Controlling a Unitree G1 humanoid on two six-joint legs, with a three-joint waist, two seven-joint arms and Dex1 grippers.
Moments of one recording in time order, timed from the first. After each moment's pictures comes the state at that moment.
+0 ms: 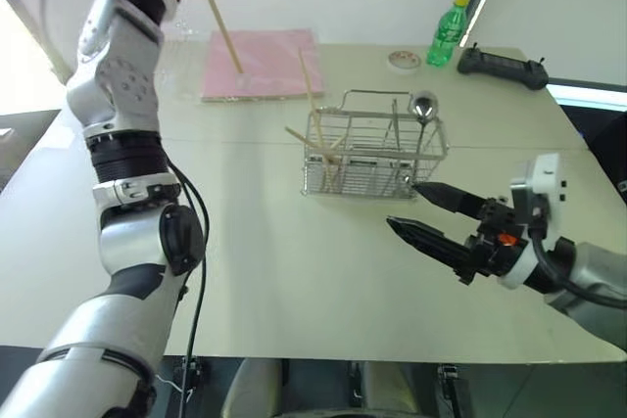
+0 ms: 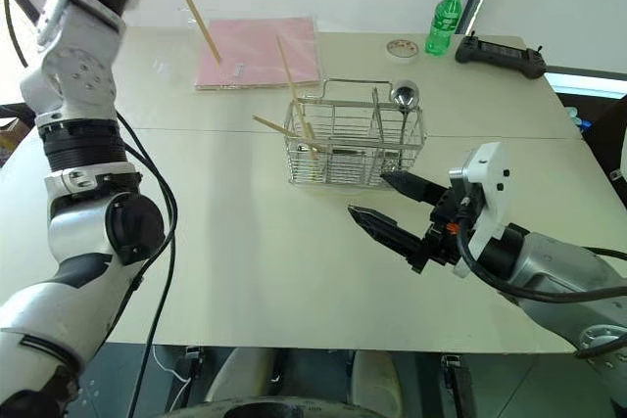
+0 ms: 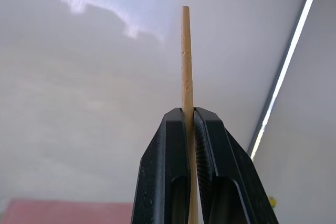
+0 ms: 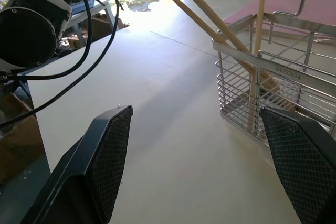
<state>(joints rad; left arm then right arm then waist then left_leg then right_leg) -1.24 0.29 0.43 0.38 -0.46 0.36 -0.32 0.06 -0.92 -0.39 -0.84 1.35 0.72 0.28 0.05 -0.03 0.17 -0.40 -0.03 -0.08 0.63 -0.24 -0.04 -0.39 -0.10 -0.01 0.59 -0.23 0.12</state>
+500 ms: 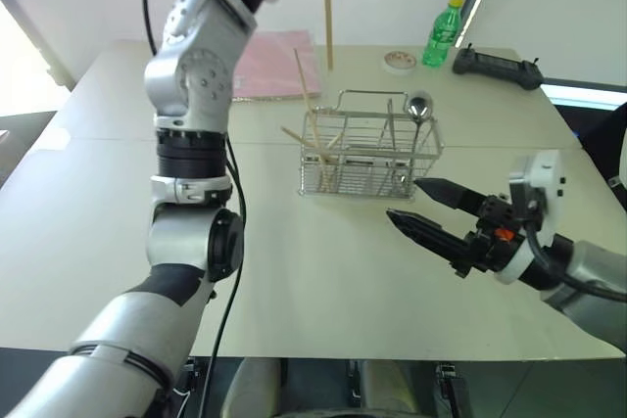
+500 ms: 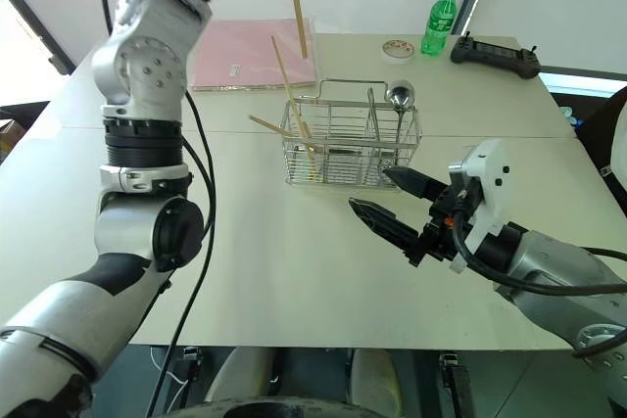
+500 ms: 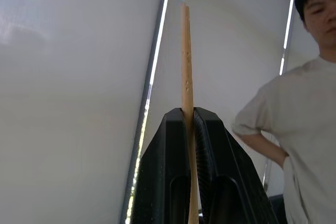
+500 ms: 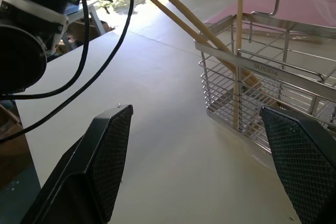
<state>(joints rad) -1.22 0.13 0.20 0.32 -0.49 0.33 -0.45 0.09 -0.92 -0.41 -0.84 1.38 0.71 0.20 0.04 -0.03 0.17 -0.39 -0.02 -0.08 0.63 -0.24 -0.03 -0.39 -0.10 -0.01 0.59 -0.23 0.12</state>
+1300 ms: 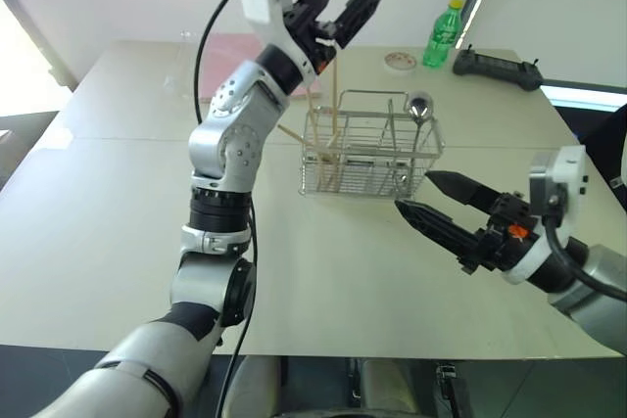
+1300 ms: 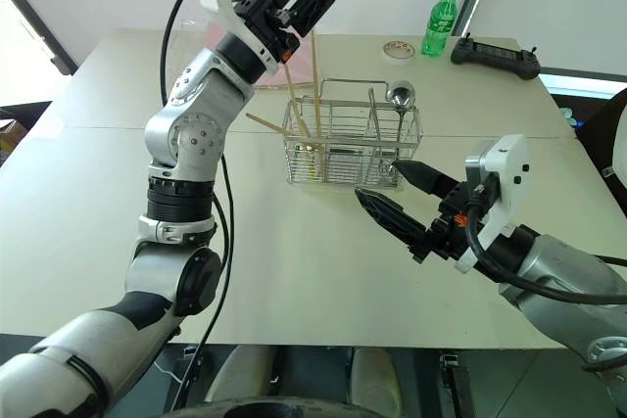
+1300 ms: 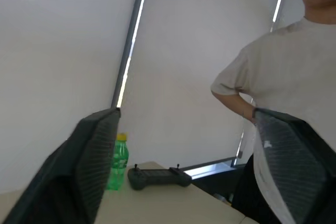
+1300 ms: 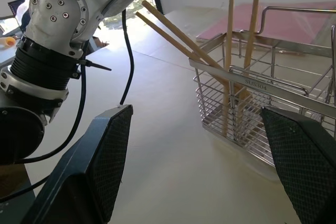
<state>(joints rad) -1.02 0.03 0.13 0.11 -0.55 0.45 -0.41 0.11 -0.93 -0.44 -0.88 1.45 0.67 0.13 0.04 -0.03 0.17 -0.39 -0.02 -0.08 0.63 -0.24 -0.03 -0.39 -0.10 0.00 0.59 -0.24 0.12</state>
